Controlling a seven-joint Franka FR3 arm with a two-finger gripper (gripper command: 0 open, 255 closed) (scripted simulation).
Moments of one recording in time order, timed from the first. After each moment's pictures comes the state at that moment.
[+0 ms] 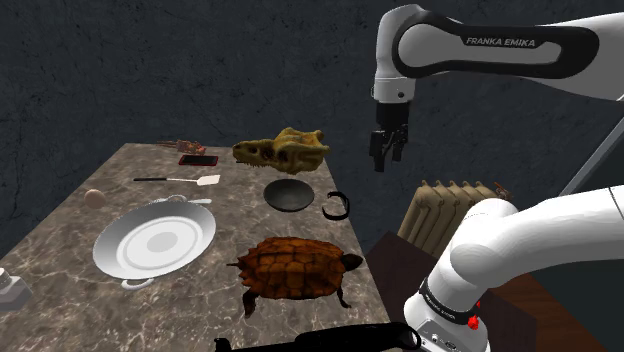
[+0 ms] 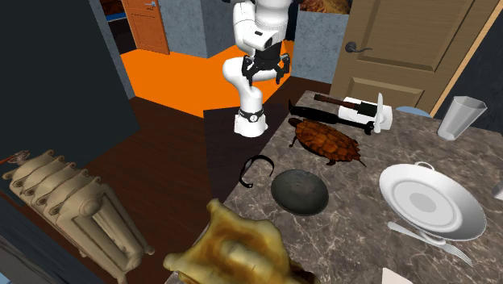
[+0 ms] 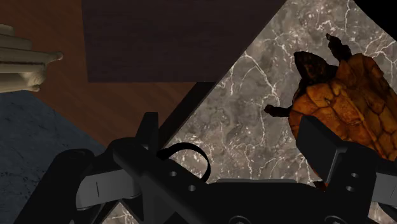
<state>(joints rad) -0.02 -0.75 -0.01 -2.42 -0.01 1.44 0.01</state>
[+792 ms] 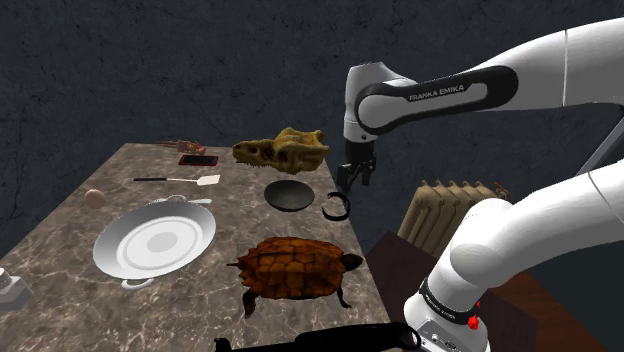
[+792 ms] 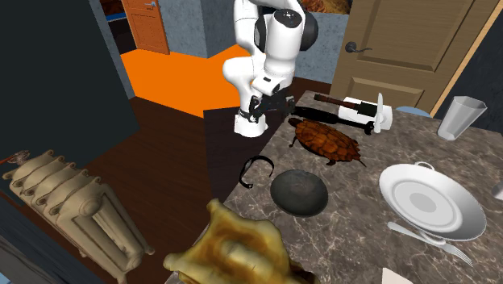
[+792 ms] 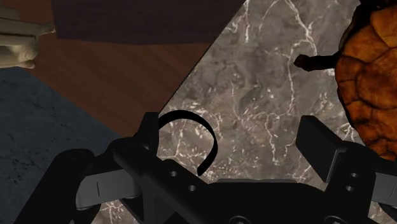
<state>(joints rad) -0.02 -0.57 0.04 -2.60 -0.01 1.87 0.09</state>
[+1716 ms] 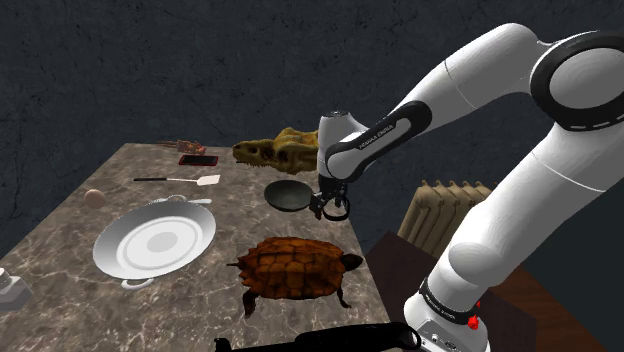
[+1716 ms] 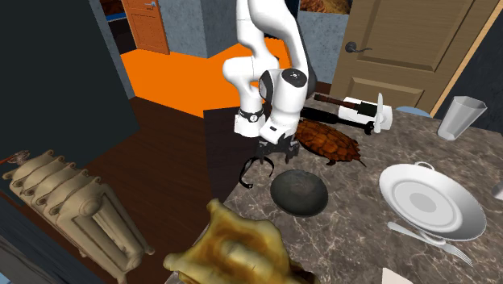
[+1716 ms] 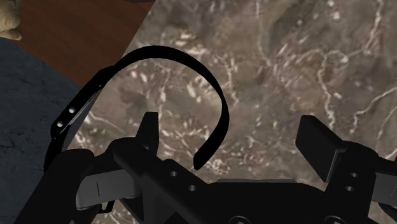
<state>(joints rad) -0.05 -0.17 0.08 -2.64 -0.08 2.39 0.21</state>
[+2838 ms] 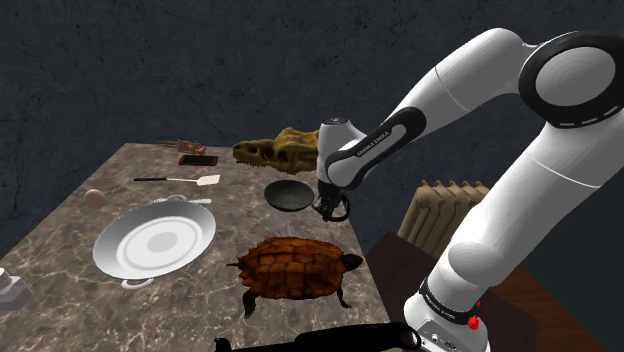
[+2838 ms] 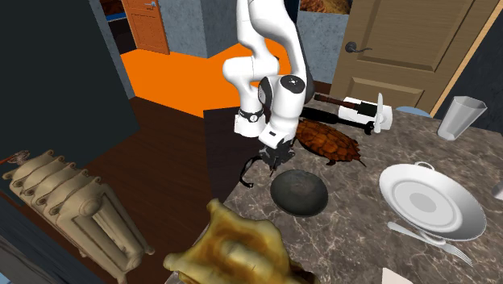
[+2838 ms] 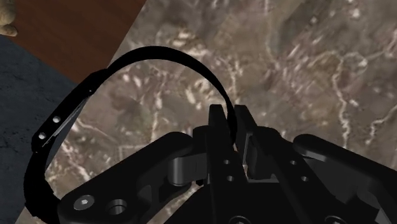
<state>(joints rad) -0.05 -0.13 0.08 -2.66 -0.10 2.46 0.21</state>
